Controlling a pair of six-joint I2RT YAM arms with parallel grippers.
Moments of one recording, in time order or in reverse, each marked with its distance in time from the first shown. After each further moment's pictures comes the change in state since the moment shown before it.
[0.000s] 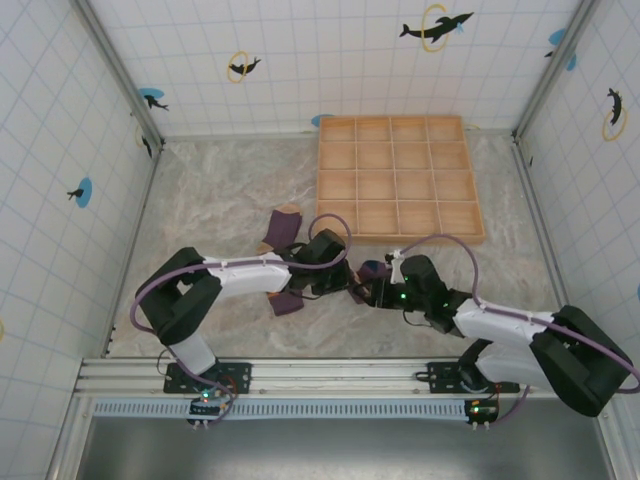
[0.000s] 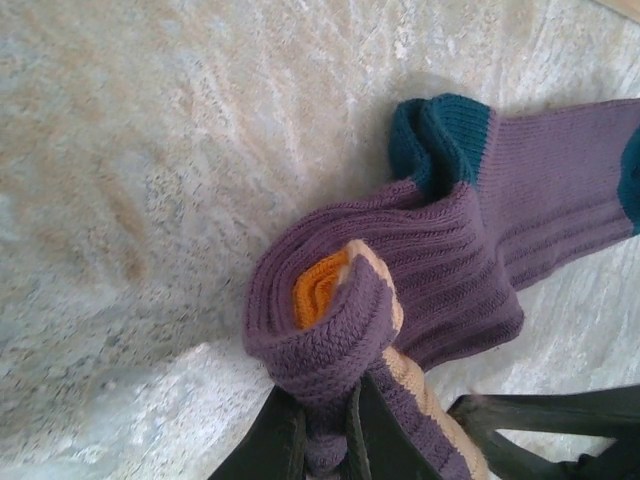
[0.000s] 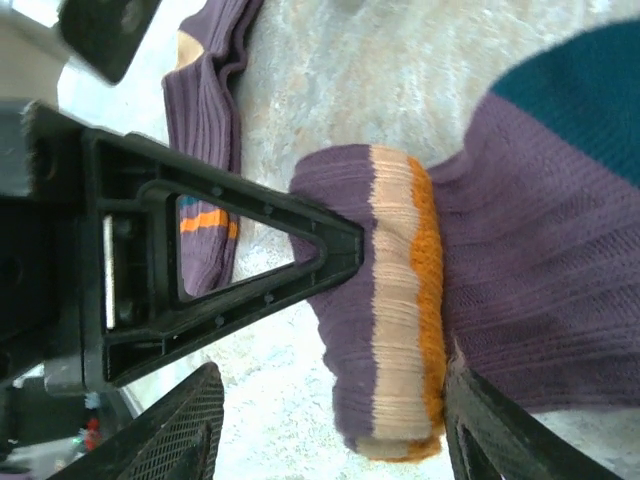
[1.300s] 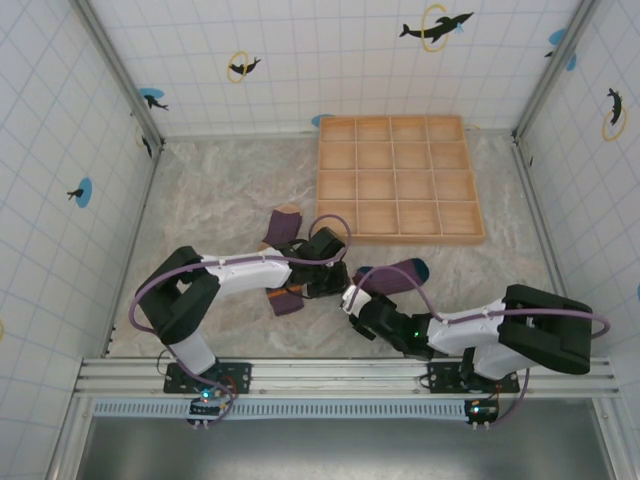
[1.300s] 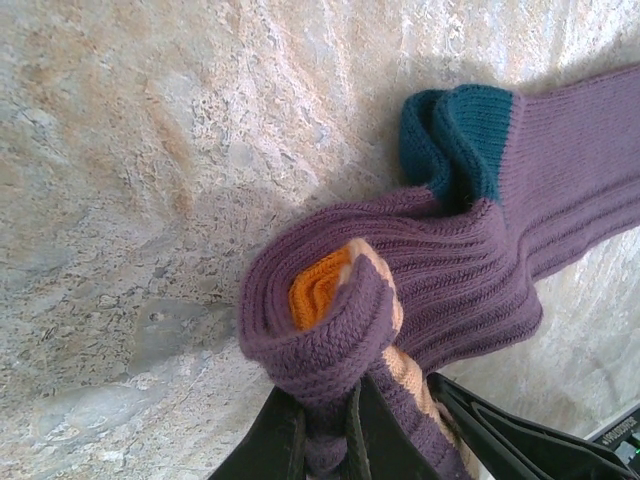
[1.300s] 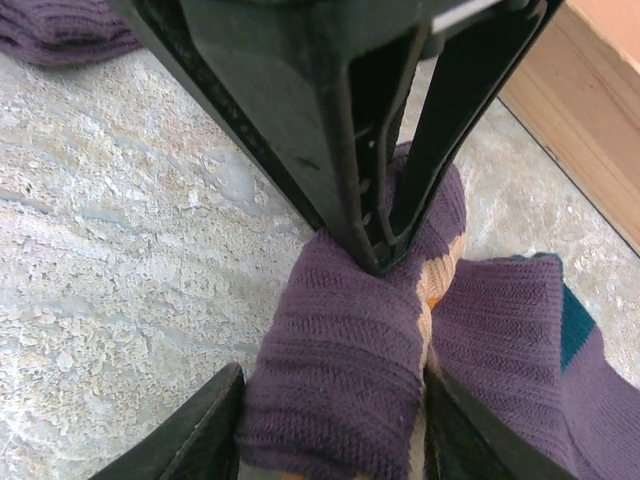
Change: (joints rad) left arm 0.015 0.002 0.039 -0.135 0.062 0.045; right arm 0.475 0.248 0.013 0.124 0.764 -0.815
